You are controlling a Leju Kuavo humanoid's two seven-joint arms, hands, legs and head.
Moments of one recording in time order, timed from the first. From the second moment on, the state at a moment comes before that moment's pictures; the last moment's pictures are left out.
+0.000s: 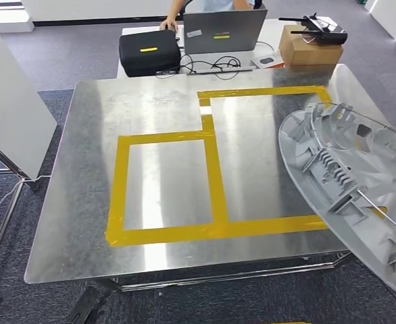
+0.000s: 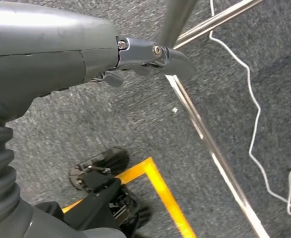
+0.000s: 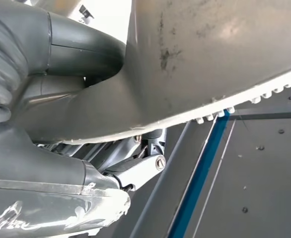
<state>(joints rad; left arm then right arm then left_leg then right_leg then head) 0.00 0.04 -0.16 -0.51 -0.08 -0.04 -0.35 0.60 0.16 -0.11 -2.57 1.21 -0.65 -0.21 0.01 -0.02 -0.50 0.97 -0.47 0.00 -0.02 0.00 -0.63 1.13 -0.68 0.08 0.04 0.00</state>
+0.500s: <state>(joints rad) 0.07 0.04 -0.07 -0.57 -0.13 -0.03 -0.30 0.71 0.04 -0.08 -2.57 1.15 -0.07 0.12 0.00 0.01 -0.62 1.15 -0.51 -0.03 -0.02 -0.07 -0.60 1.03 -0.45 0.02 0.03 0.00</state>
